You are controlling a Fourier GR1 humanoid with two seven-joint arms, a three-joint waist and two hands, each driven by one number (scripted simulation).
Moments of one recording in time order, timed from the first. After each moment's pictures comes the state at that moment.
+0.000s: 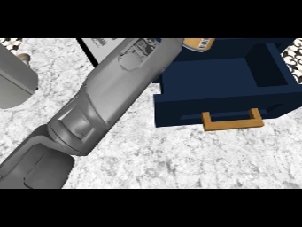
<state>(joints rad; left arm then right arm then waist) -1.50 0.00 -0.34 -0.50 0.36 0.56 0.12 0.21 -0.02 -0.26 -2.16 -0.09 0.22 0.12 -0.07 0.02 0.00</state>
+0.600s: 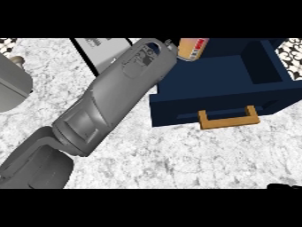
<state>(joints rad) -1.47 0.00 -0.49 -0.42 0.44 0.63 0.03 0.14 -0.05 -0.27 -2.14 -0.10 0.20 0.16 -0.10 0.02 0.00</state>
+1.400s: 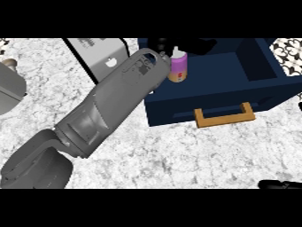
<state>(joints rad) -1.43 0.00 -0.63 -0.37 0.51 0.73 -0.02 0.12 -0.04 -0.23 -2.11 -0.06 0.20 0.12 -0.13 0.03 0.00</state>
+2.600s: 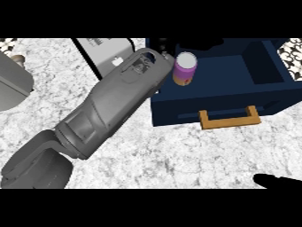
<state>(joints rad) -1.42 0.00 -0.60 -0.42 0.69 0.82 -0.13 0.06 -0.17 -0.14 -2.22 0.31 0.20 0.02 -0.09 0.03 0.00</state>
